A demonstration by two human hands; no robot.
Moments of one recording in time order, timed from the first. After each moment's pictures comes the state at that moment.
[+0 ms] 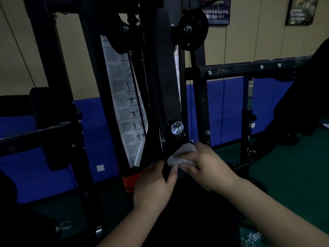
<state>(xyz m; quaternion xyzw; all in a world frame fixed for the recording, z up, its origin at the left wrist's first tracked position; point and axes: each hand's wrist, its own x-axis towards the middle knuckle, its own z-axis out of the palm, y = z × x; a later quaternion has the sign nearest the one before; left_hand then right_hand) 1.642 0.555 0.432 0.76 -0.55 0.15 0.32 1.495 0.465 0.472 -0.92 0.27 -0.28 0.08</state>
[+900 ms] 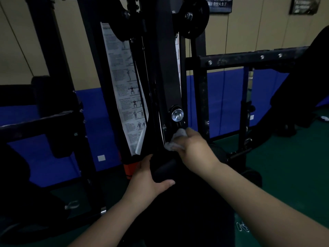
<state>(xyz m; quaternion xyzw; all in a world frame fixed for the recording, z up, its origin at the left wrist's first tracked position) 1.667 0.590 0.416 0.74 -0.55 -0.08 0.38 1.525 0.480 0.471 -0.89 0.32 -0.33 0.07</state>
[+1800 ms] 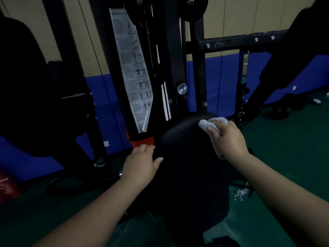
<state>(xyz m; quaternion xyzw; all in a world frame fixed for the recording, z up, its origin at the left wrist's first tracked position) 1.671 0.680 0.409 0.78 -0.60 0.08 0.18 1.446 0.542 0.433 -0.75 0.51 -0.39 0.13</state>
